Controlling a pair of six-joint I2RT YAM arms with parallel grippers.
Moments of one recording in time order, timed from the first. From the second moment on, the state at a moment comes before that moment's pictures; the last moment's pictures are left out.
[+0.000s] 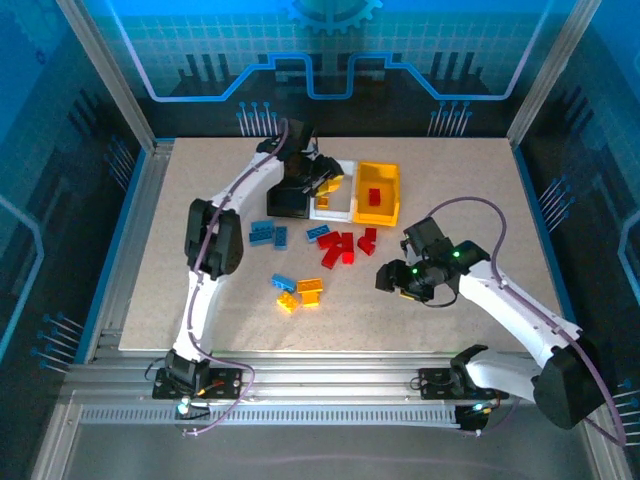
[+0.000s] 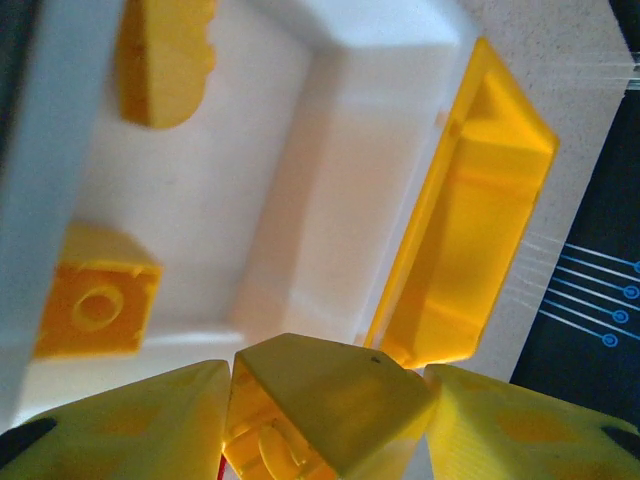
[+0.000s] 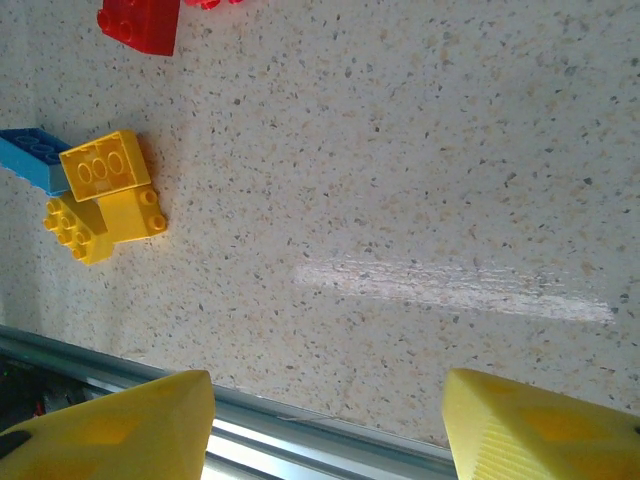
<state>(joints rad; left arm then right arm) -0.36 2.36 2.19 -0.78 0.46 -0.95 0.48 1.14 0.84 -0.90 -0.29 0.71</state>
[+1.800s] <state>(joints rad) -0.42 1.26 1.00 -0.95 0.28 -0.72 0.47 1.99 1.53 -0.97 -0.01 0.16</state>
